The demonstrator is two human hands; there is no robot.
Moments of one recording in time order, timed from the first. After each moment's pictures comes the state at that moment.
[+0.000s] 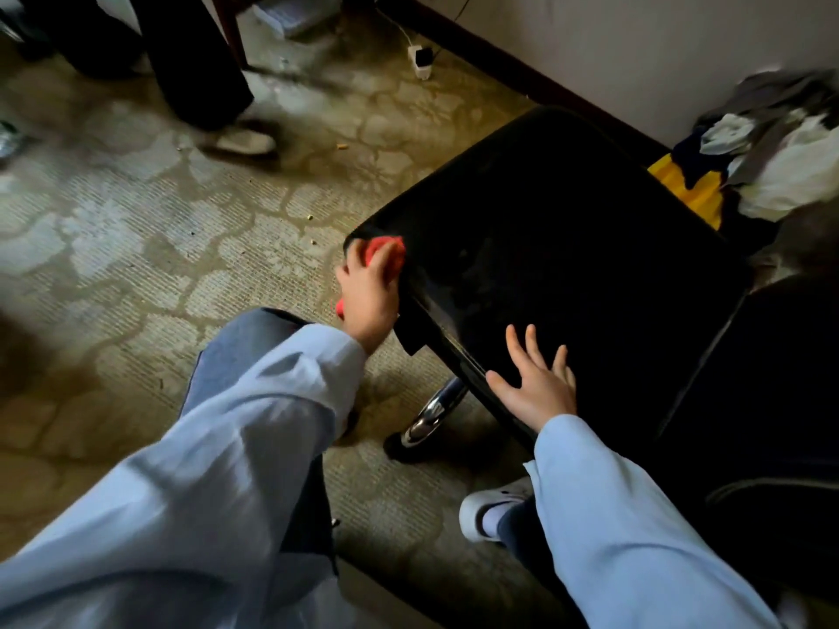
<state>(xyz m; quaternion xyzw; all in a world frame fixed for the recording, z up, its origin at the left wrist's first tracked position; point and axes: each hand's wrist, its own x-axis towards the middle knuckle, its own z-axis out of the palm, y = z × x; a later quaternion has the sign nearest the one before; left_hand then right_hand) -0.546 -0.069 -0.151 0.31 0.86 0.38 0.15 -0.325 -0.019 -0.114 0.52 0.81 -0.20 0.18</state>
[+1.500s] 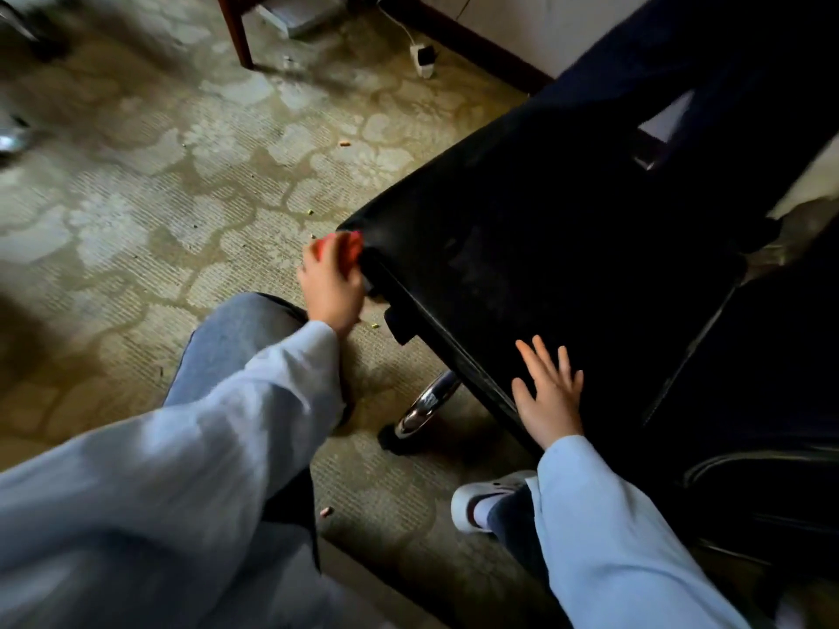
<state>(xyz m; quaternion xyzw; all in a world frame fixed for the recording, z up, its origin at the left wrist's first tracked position) -0.547 -0.094 -0.146 0.24 0.86 0.44 0.09 -0.273 -0.024 -0.130 0.51 0.82 -0.26 0.01</state>
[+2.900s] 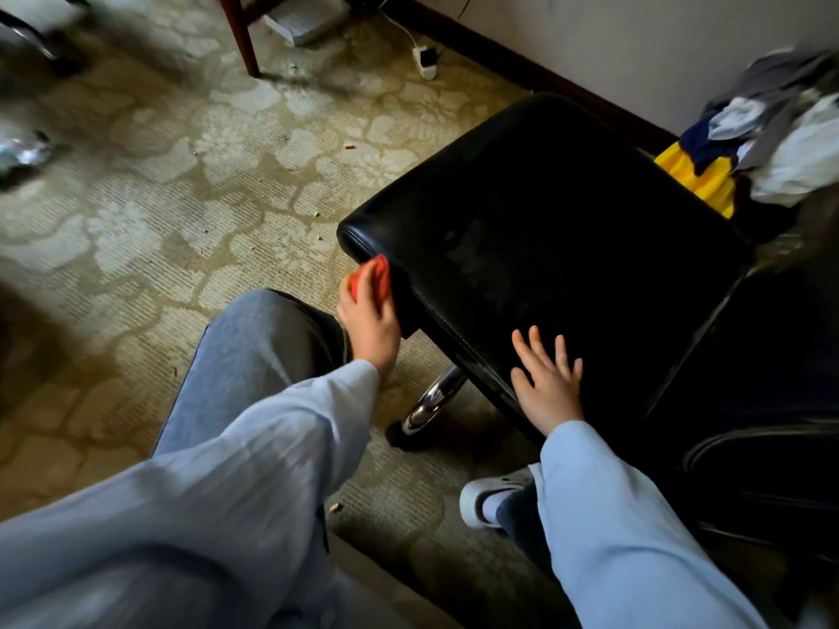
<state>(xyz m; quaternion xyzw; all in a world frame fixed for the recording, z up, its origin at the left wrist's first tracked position) -0.479 -0.098 -0.167 0.20 0.81 0.54 0.13 -0.274 -0.023 -0.127 0.49 0.83 -0.24 0.10</state>
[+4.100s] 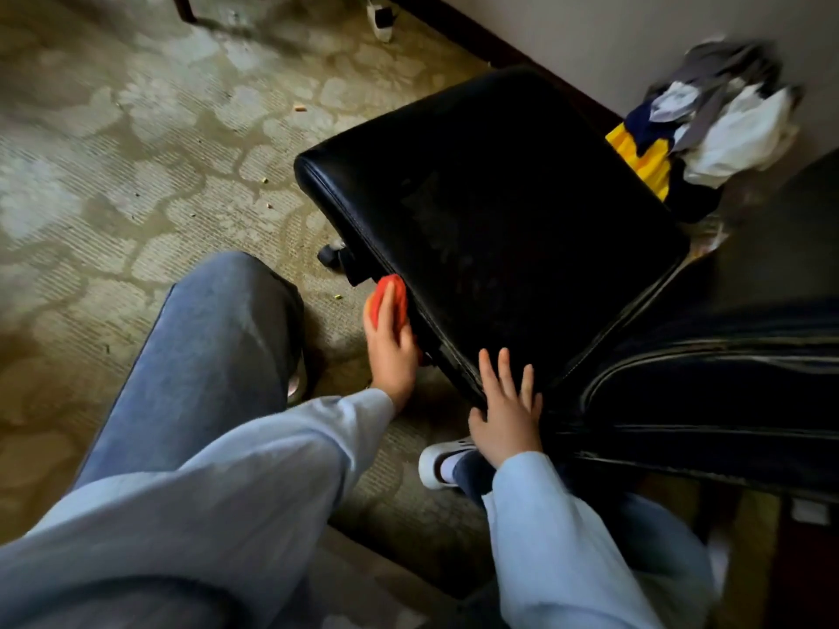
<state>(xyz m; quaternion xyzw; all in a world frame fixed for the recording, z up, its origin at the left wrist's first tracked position) -0.377 -0.105 -0.192 0.22 0.69 0.65 0.23 -0.232 -0.090 -0.116 0.54 0.80 -0.21 0.16</state>
